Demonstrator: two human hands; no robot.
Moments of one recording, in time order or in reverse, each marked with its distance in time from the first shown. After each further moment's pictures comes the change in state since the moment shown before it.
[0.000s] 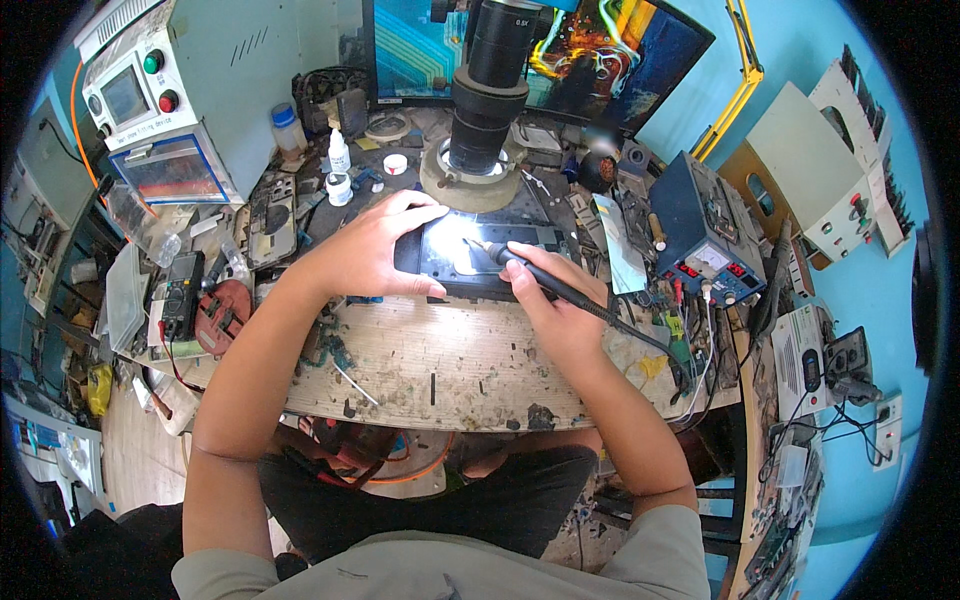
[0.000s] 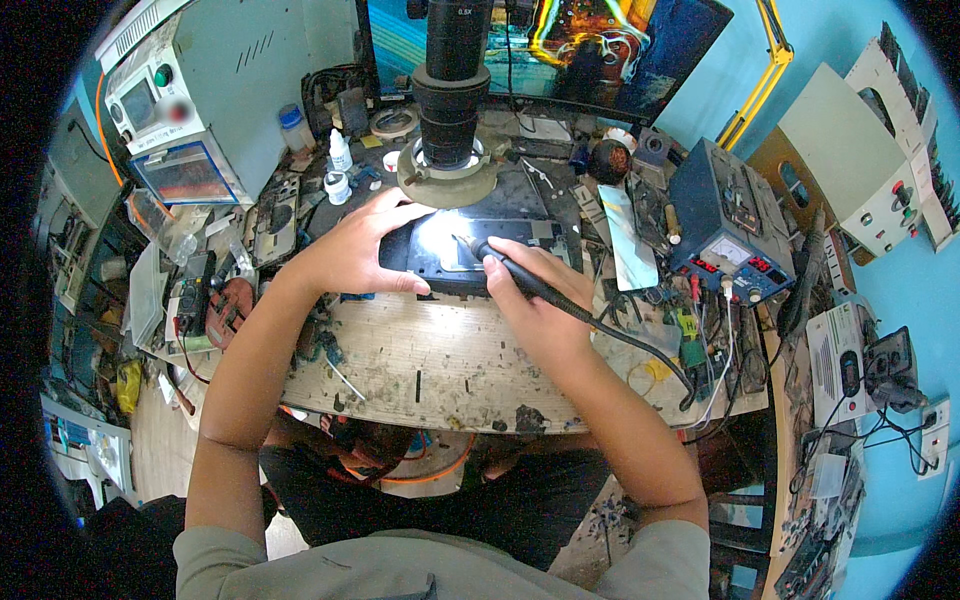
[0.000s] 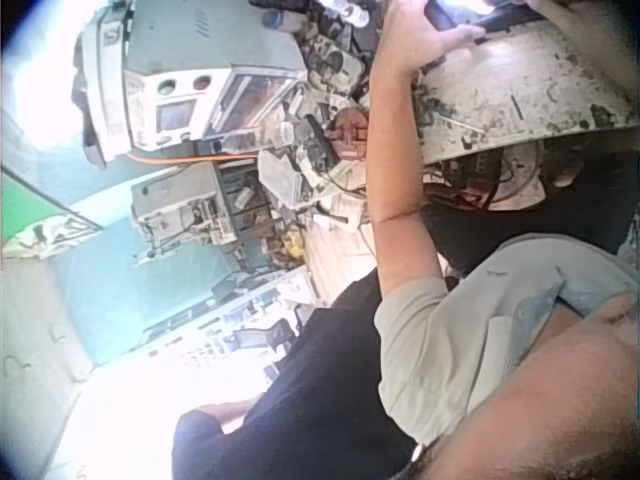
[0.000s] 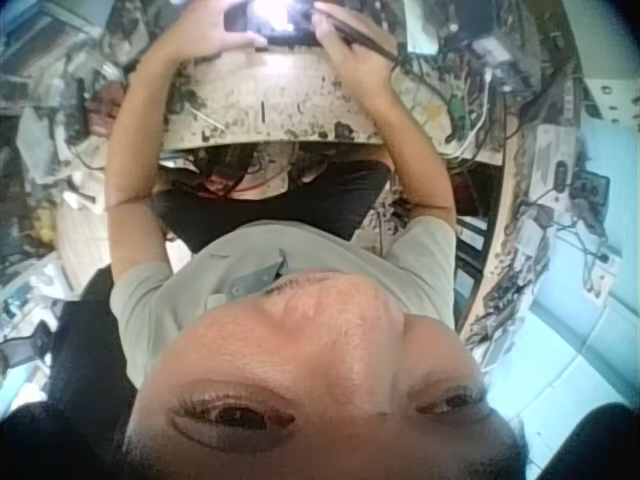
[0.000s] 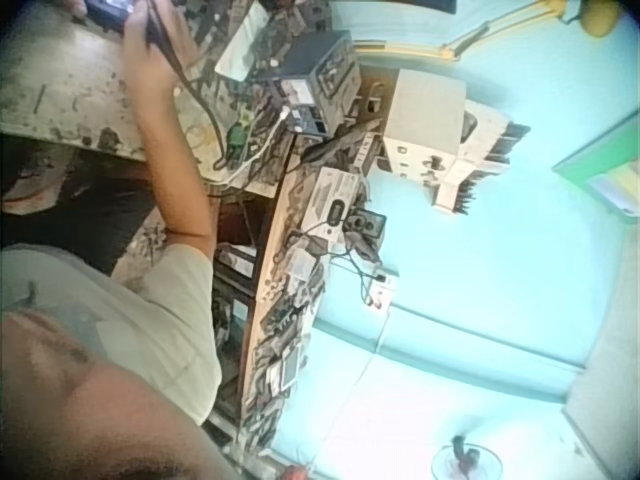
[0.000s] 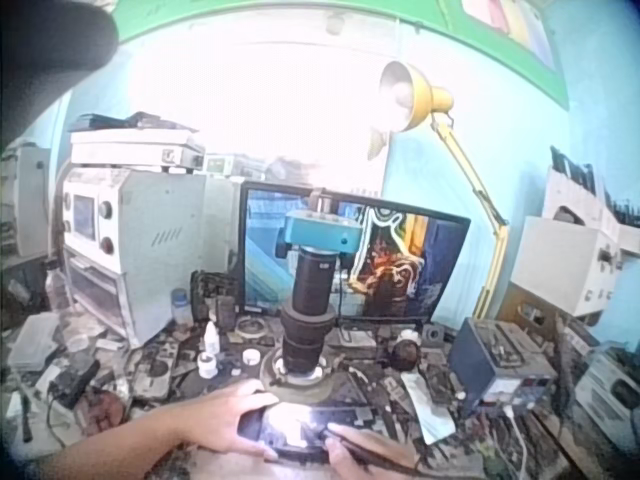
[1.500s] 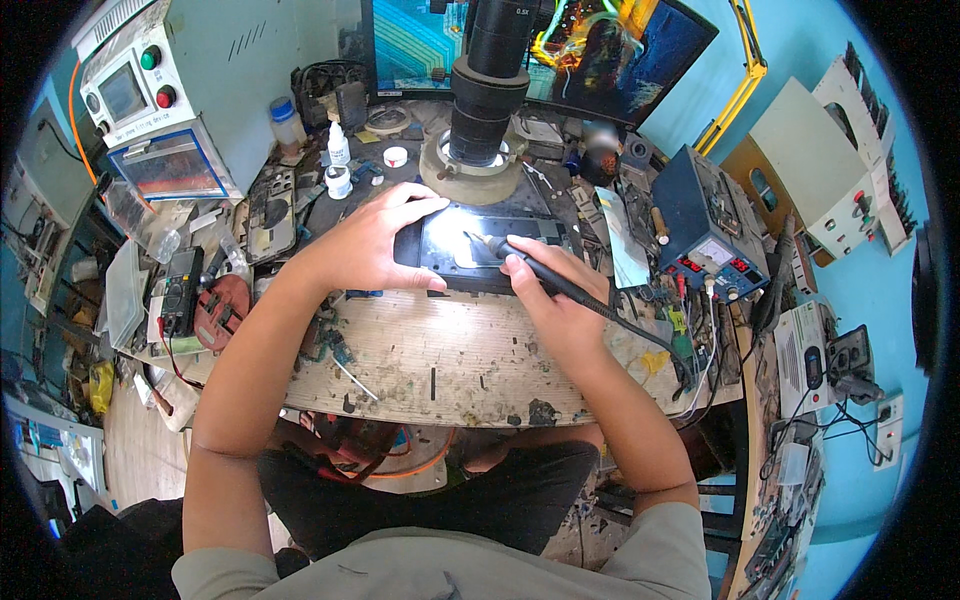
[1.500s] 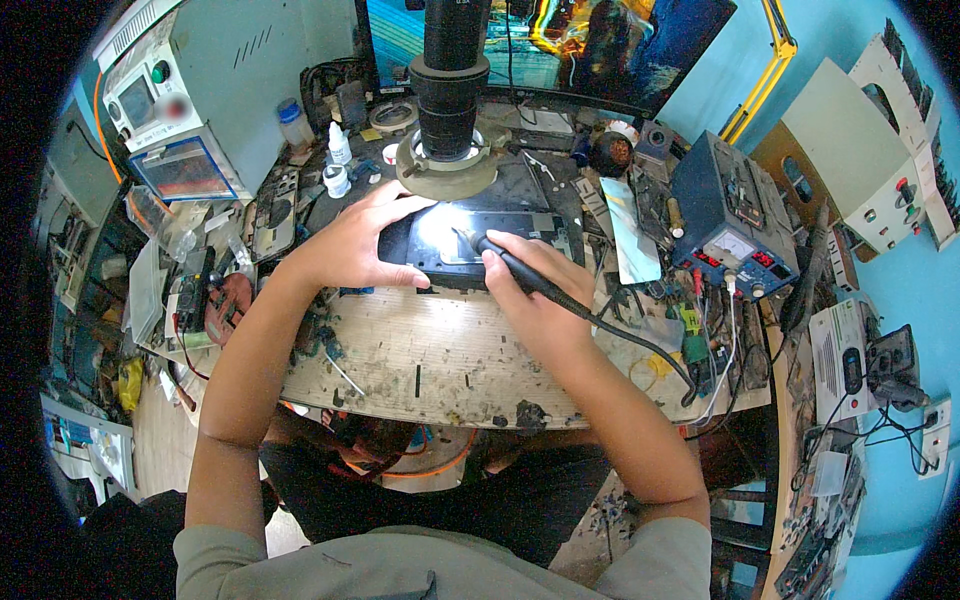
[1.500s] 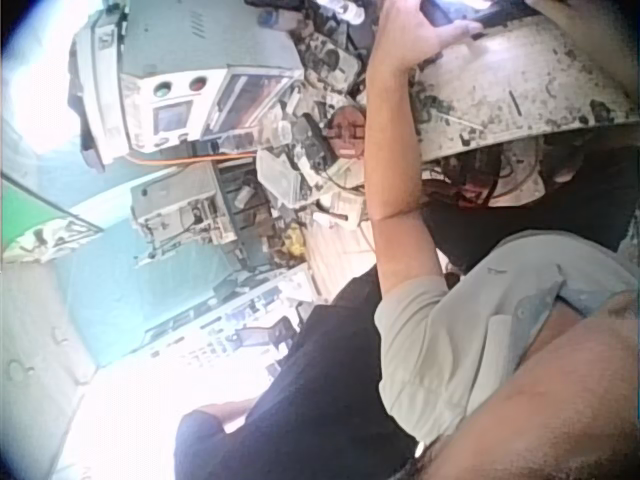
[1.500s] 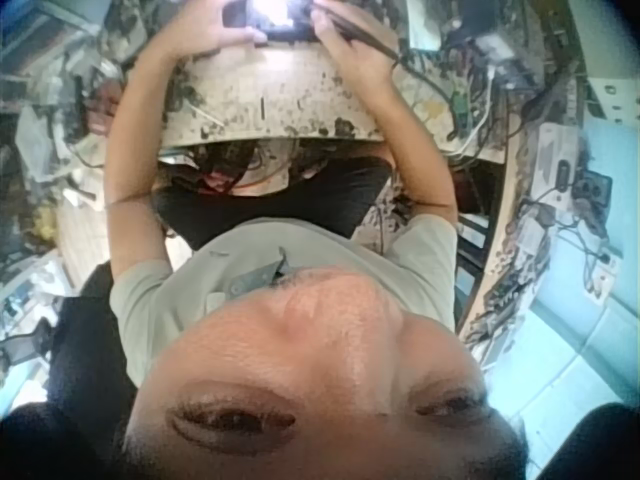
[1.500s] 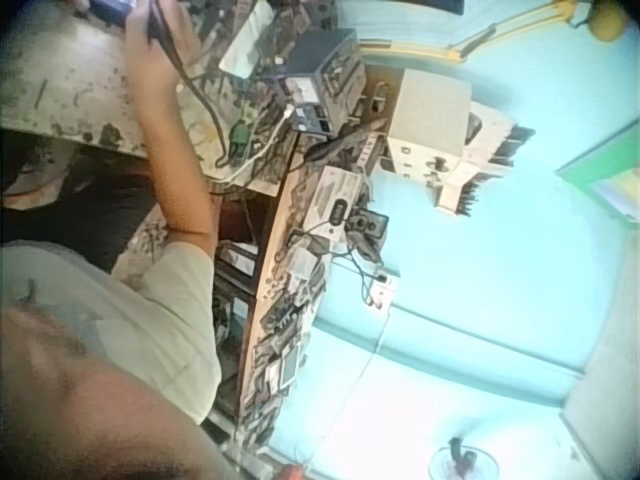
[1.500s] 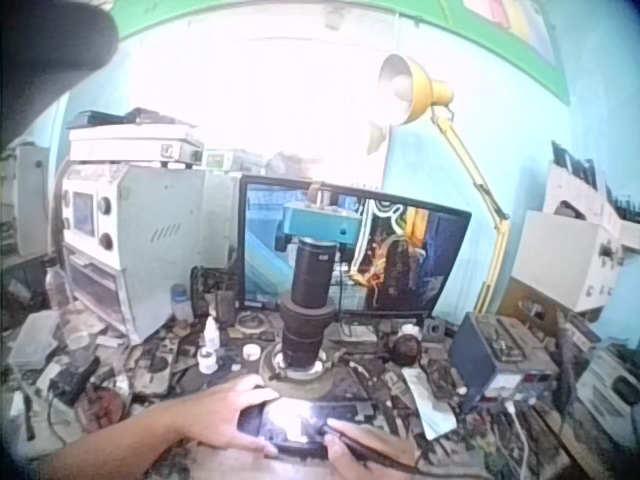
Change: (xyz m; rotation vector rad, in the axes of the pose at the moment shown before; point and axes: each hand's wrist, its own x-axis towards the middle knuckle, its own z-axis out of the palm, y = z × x) left_hand 0.000 0.000 0.001 -0.015 0.001 -0.011; right_hand 0.002 -0.006 -0.002 -0.075 -0.023 -0.018
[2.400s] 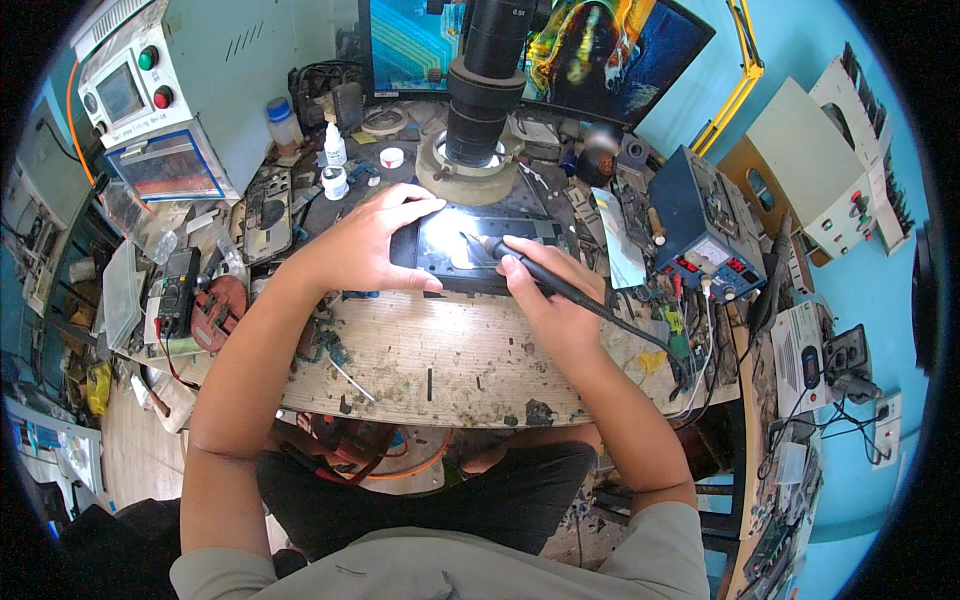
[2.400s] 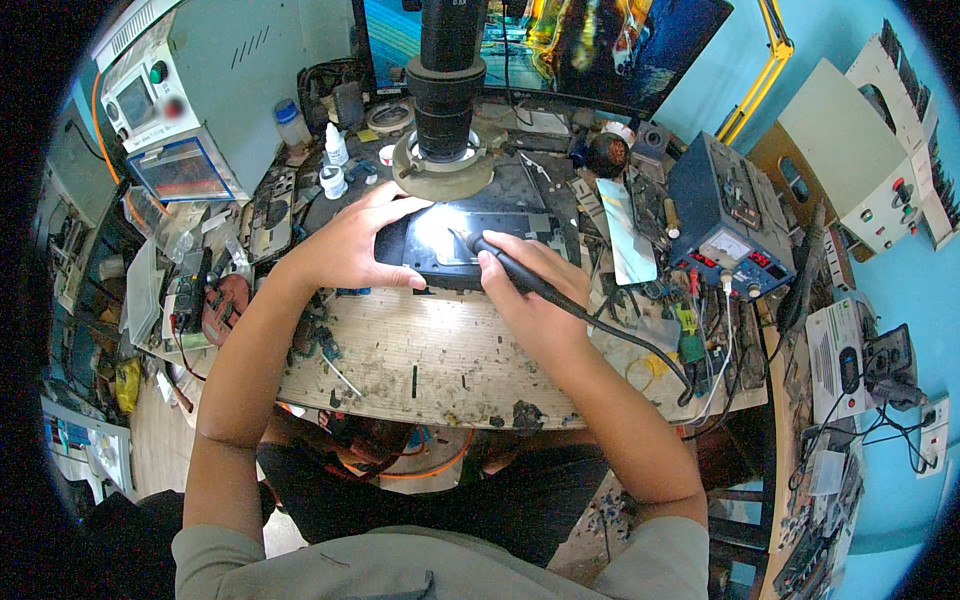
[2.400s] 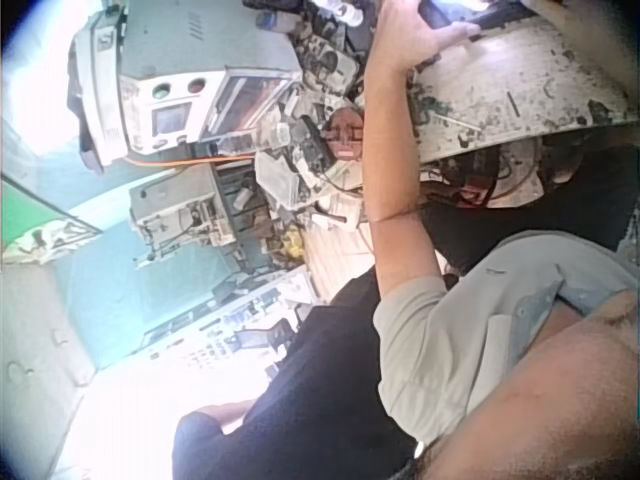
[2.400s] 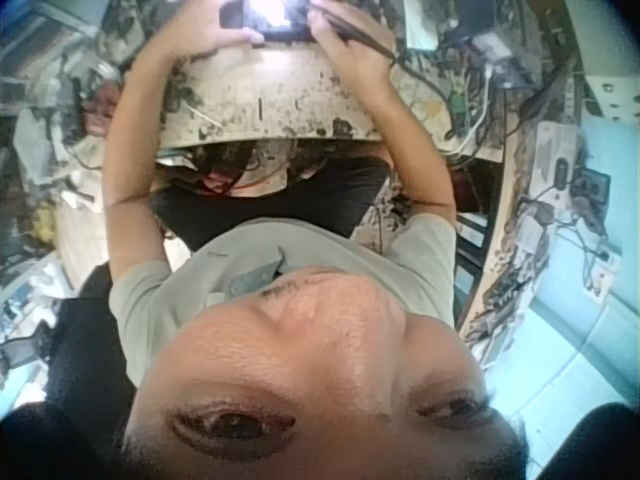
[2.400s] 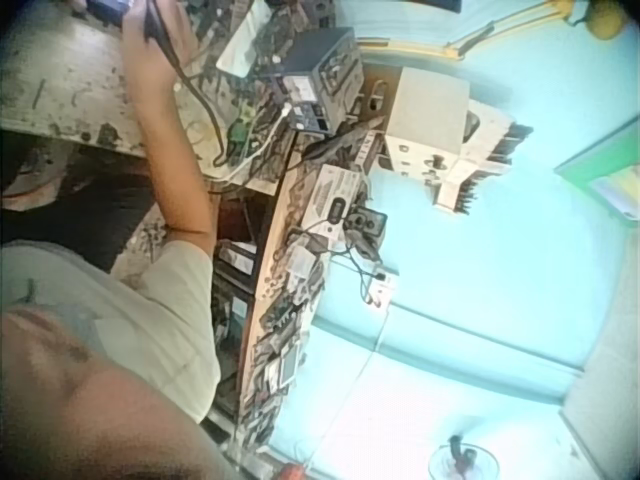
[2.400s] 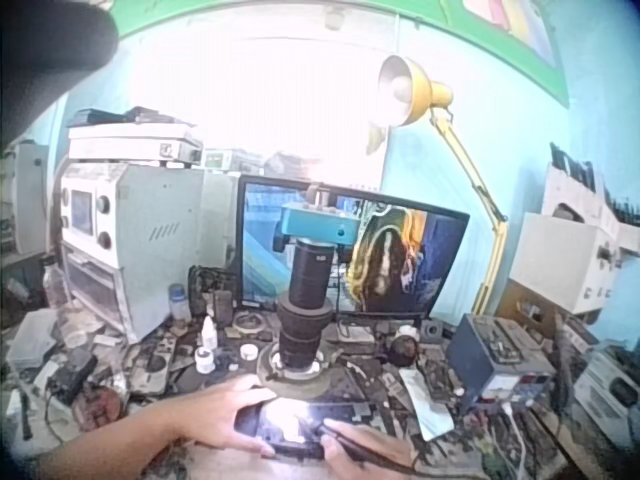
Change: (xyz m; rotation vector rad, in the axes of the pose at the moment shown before) left_hand 0.001 0.002 -0.002 0.003 -0.007 0.016; right_hand 0.000 0.001 0.001 0.005 0.000 0.008
